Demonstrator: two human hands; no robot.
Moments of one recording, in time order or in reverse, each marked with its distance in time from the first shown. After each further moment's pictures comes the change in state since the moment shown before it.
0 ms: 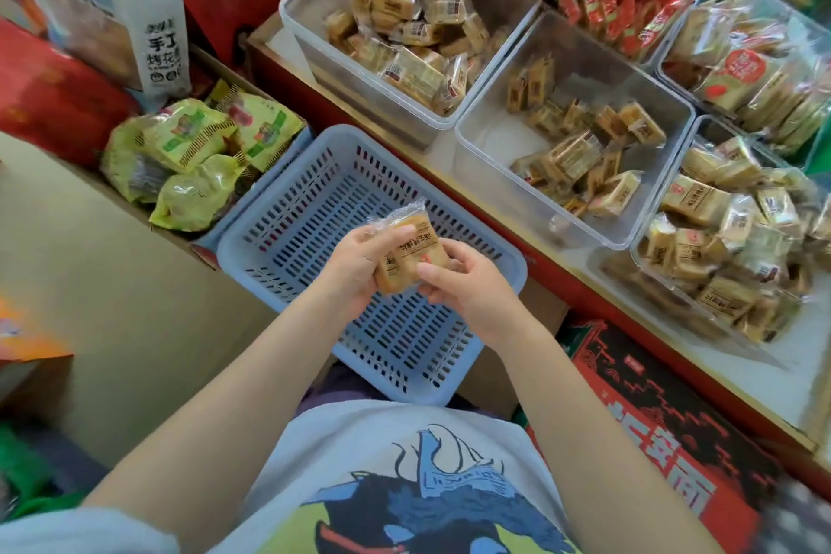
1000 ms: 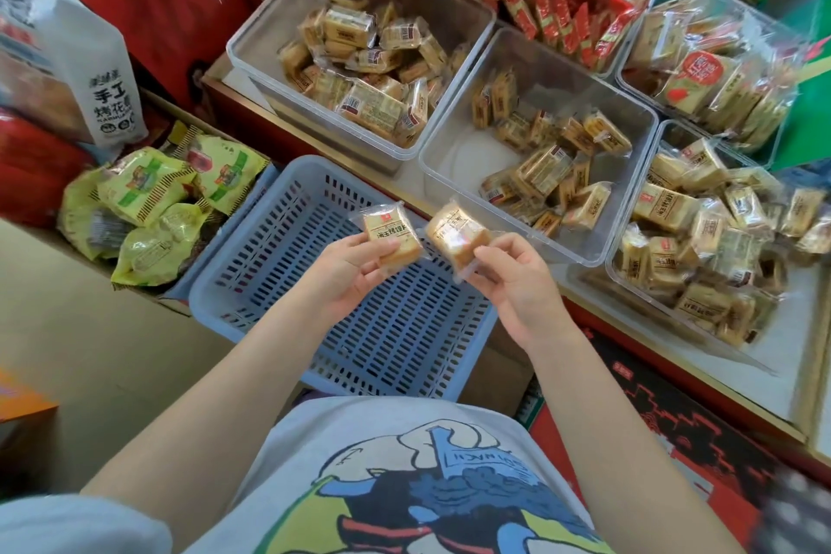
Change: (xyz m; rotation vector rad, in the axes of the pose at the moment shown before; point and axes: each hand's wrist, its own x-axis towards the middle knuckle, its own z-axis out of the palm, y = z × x) left_hand 0.035 0.040 0.025 -0.111 -0.027 -0.159; right_hand 0.005 -0.033 -0.062 0.408 0.242 -0.134
